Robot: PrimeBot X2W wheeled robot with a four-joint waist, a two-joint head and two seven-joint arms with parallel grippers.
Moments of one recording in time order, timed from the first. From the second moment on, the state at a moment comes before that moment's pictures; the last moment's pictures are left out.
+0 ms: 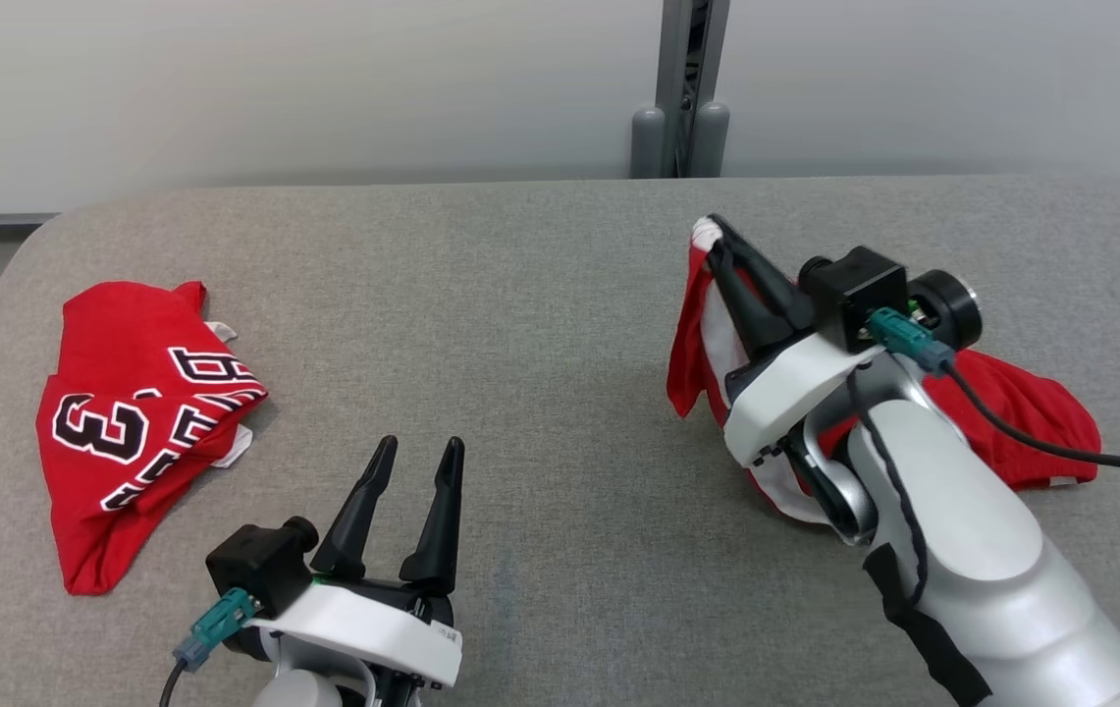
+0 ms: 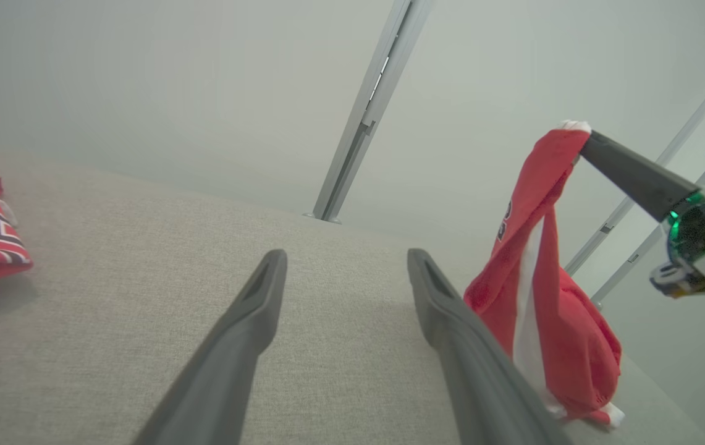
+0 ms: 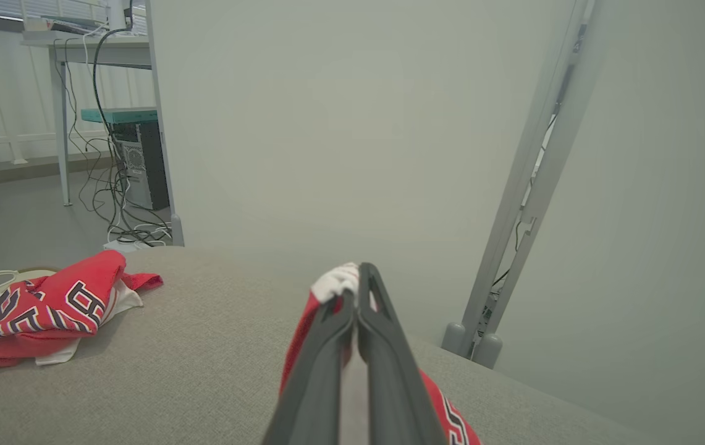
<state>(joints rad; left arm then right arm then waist) -0.13 0.05 -0.31 0.25 -0.55 -0.09 -0.26 -0.70 -0.07 0.48 0.57 0.23 0.13 -0.20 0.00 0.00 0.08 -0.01</state>
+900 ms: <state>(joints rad) -0.19 0.05 -0.38 0.25 -0.58 -0.09 -0.26 -1.01 -0.05 0.70 1.10 0.24 0.13 -0.26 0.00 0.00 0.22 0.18</state>
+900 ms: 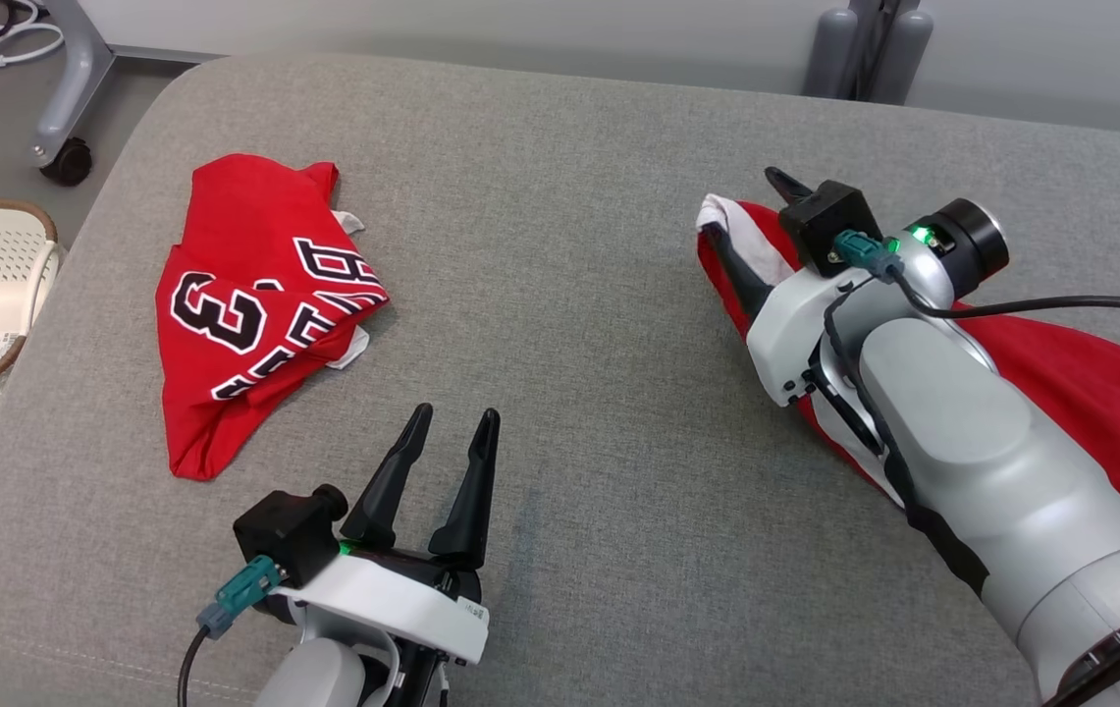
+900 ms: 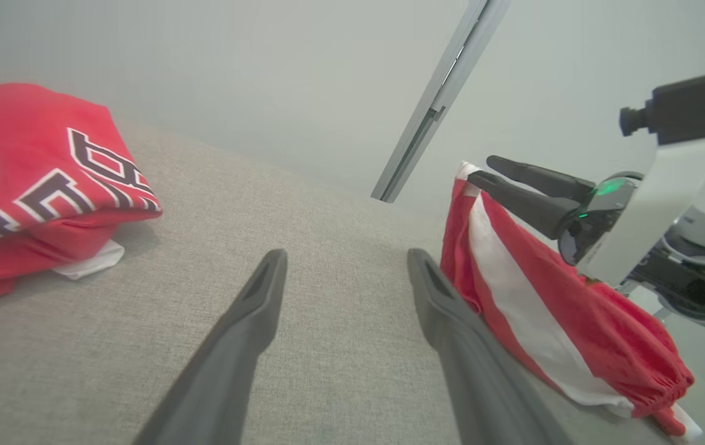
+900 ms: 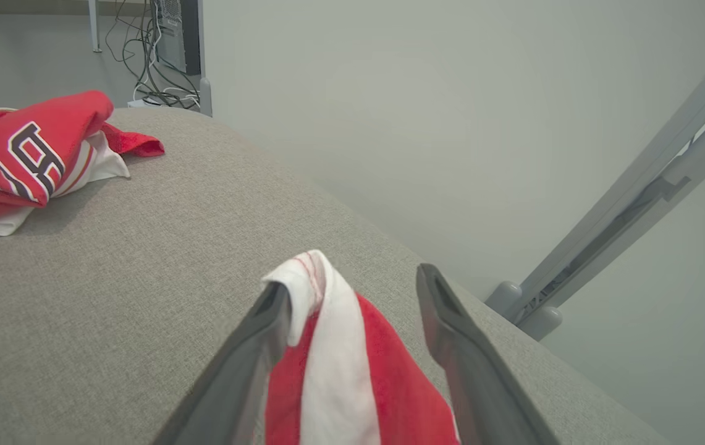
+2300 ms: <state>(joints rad) -0.11 0.05 -0.22 0.21 -0.54 -0.09 -0.26 -0.30 -0.12 0.17 0.21 0.21 0.13 -0.26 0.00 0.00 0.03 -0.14</state>
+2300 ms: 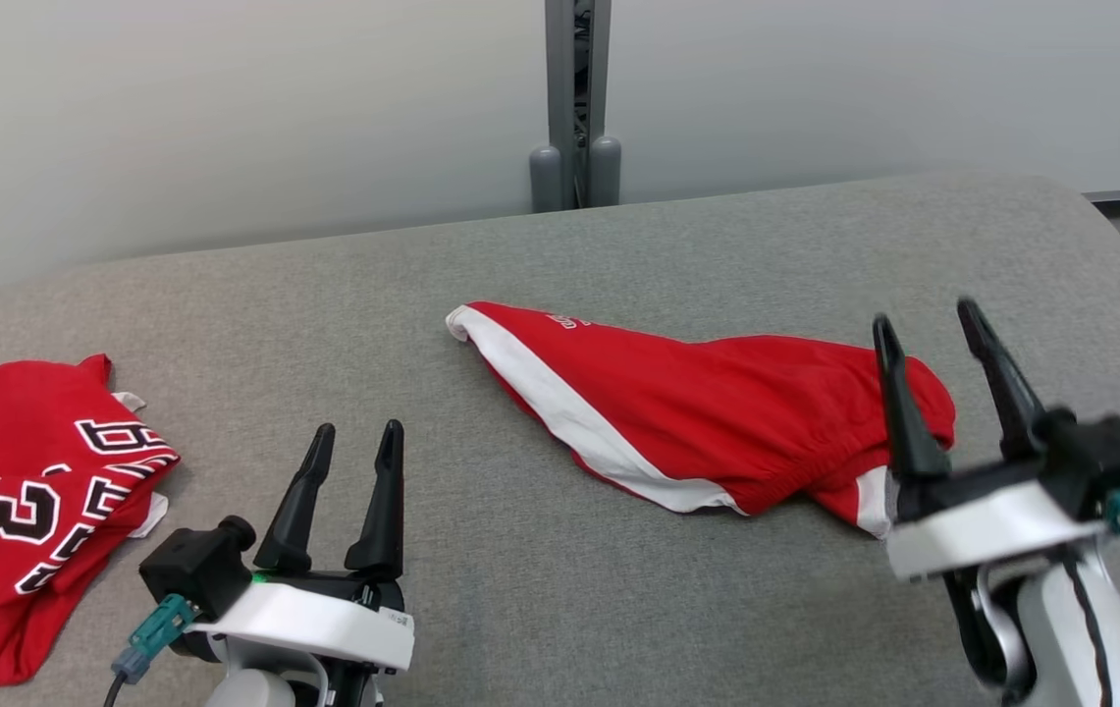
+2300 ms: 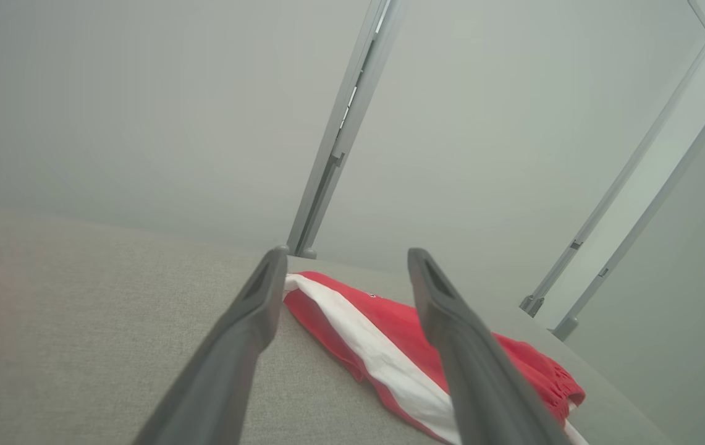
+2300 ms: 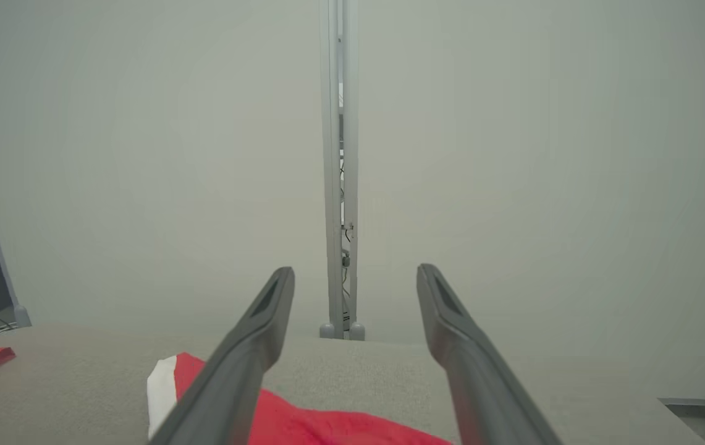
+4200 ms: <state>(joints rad) -0.14 0.05 -0.25 0.23 -0.47 -0.13 -0.26 -0.27 -0.07 0.28 0.65 0.41 0.13 -0.26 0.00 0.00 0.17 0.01</state>
